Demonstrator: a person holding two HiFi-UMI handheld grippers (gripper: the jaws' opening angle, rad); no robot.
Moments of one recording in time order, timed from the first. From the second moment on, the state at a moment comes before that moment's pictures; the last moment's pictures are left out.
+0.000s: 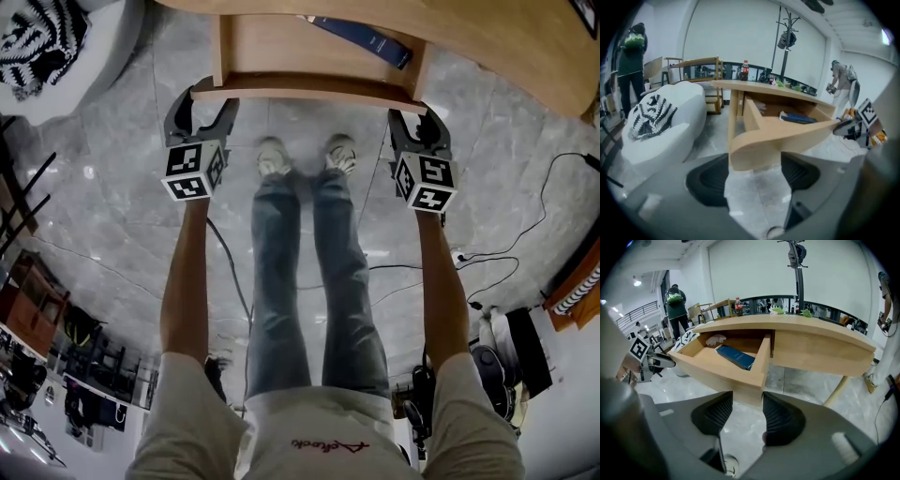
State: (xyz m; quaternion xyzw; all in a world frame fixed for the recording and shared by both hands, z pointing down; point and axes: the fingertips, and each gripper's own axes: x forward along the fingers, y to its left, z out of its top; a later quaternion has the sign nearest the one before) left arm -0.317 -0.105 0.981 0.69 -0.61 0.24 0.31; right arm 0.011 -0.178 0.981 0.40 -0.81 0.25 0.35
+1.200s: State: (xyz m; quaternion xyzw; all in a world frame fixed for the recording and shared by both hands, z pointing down) left arm -0.316 -0.118 0.948 0.69 -0.61 0.23 0.30; right arm 0.014 -0.189 0.956 0.44 -0.80 0.26 0.33
